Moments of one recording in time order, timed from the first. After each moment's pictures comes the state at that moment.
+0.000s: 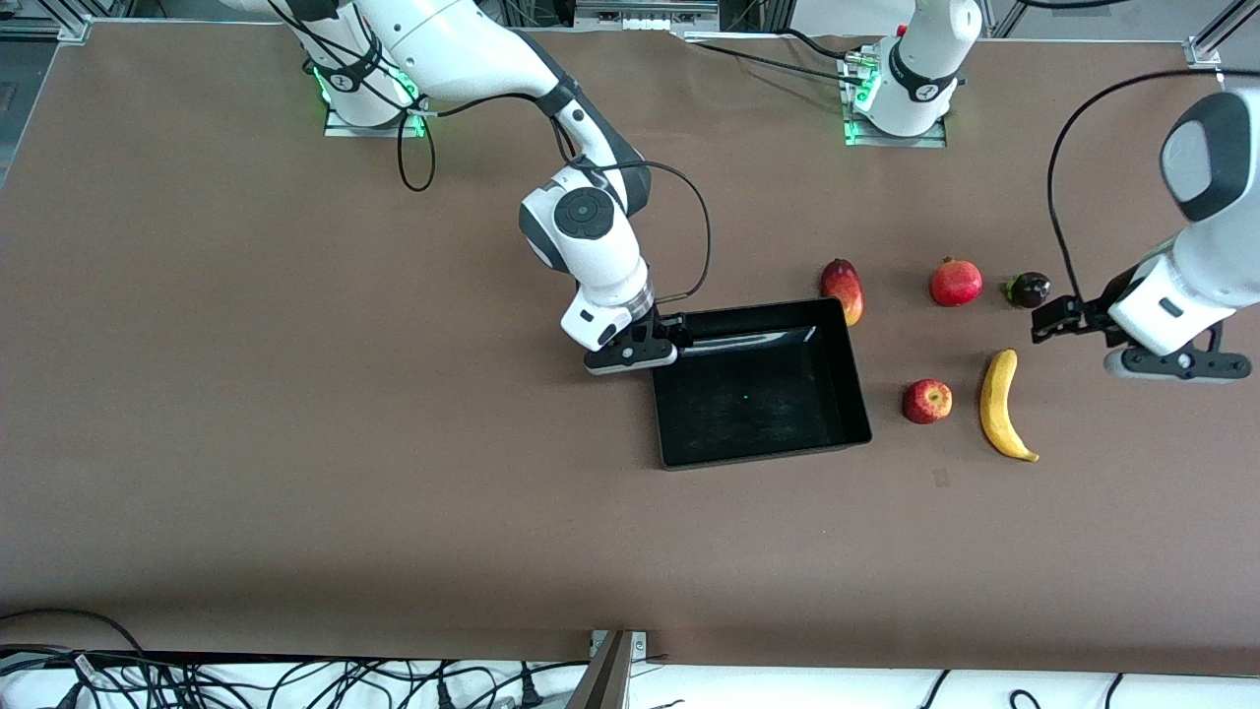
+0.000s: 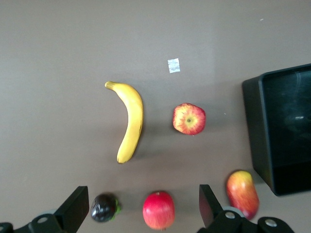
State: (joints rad) left arm 0.05 0.11 0.01 -1.79 0.02 1.88 0.10; right arm 0.81 0.81 -0.04 -1.48 0.07 2.60 0.65
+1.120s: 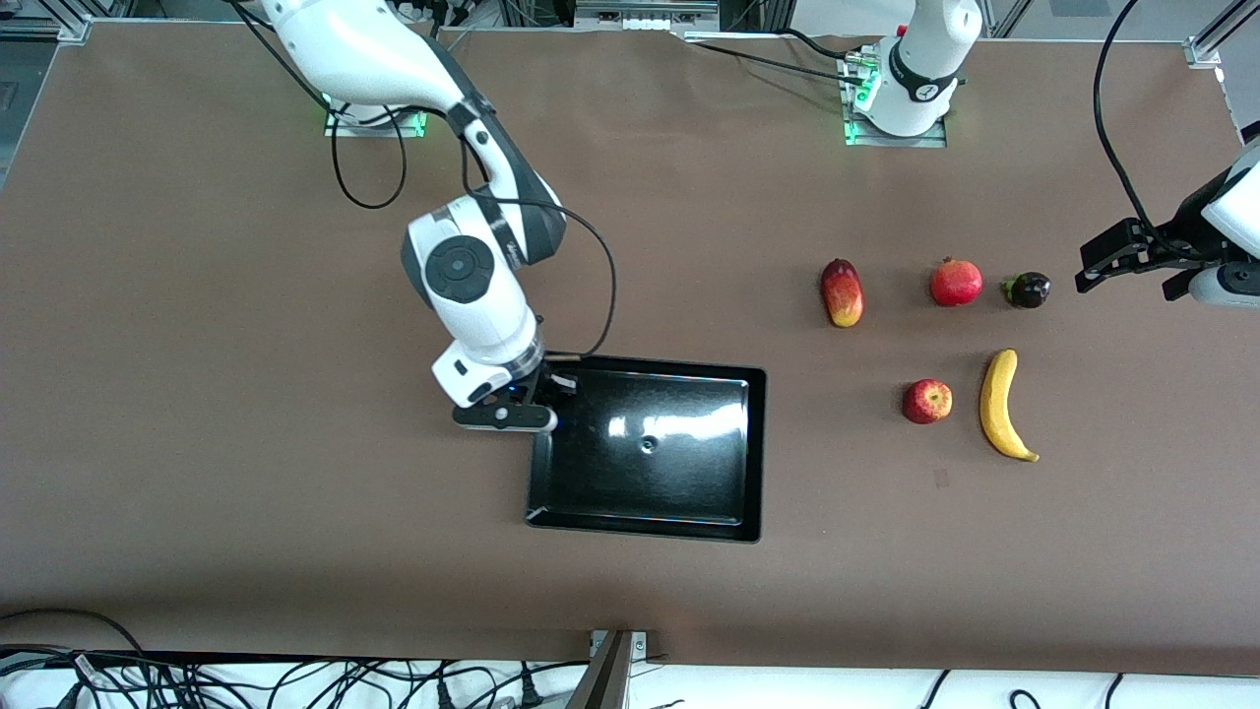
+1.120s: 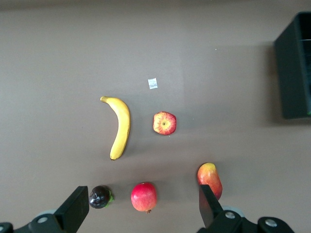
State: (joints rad) left arm -0.10 0.05 0.13 -1.60 -0.04 1.70 0.10; right arm 0.62 0.64 -0.11 -1.47 0.07 2.27 0.57
